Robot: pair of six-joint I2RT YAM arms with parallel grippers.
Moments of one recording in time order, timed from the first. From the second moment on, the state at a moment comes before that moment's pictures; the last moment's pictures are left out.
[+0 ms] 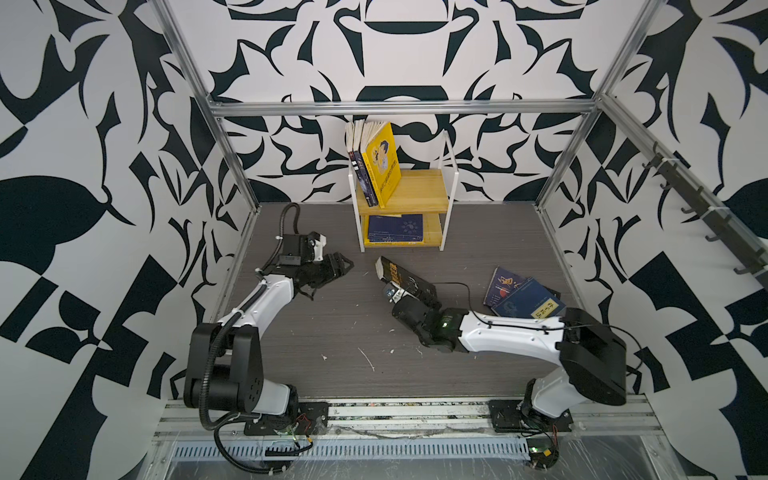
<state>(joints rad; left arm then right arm) -0.09 1.42 0.90 -0.30 0.55 -0.48 1.06 1.53 0.94 -0.24 0.68 -0.11</state>
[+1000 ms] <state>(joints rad) 0.25 1.15 0.87 -0.32 0.50 -0.20 0.68 1.86 1.67 0.10 0.50 0.01</state>
